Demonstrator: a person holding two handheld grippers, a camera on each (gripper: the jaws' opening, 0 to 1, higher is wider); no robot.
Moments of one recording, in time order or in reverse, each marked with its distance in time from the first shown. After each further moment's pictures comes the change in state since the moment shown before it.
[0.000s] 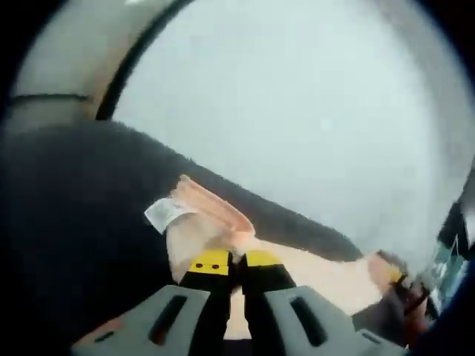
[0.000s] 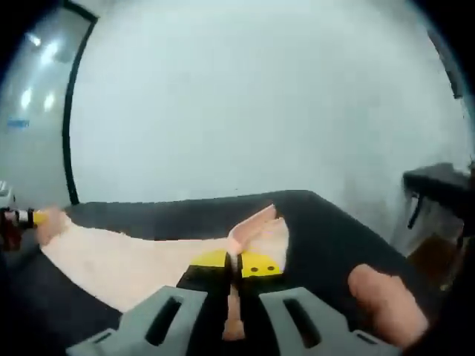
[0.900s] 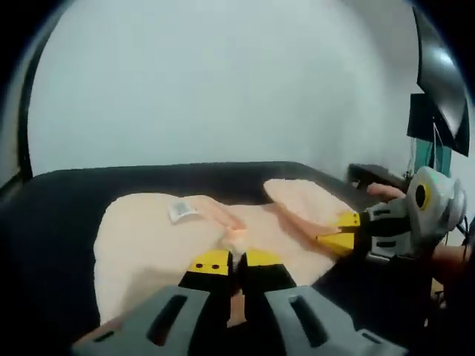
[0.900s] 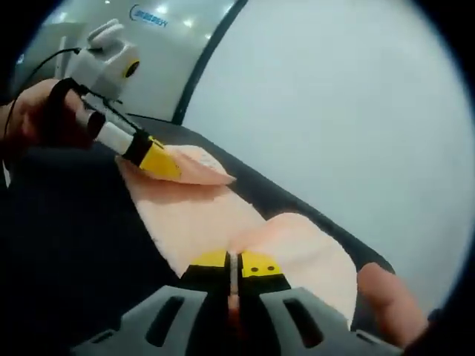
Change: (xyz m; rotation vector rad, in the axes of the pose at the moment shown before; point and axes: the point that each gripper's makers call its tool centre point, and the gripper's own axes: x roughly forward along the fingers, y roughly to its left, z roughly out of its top) left arm 0.036 -0.137 -0.089 0.431 0.211 -0.200; right arm -0.002 0.199 -0.037 -0.534 0.043 0.505
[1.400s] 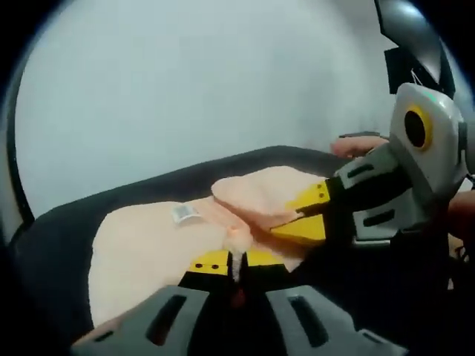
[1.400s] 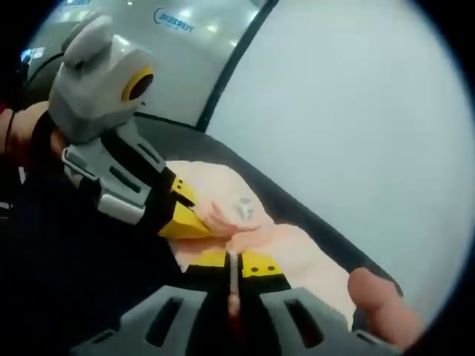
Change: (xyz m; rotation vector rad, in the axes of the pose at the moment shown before) left arm 0.003 -0.035 -0.017 0.186 0.009 -0.007; right arm 0.007 0.020 0.015 -0.050 -0.025 0.087
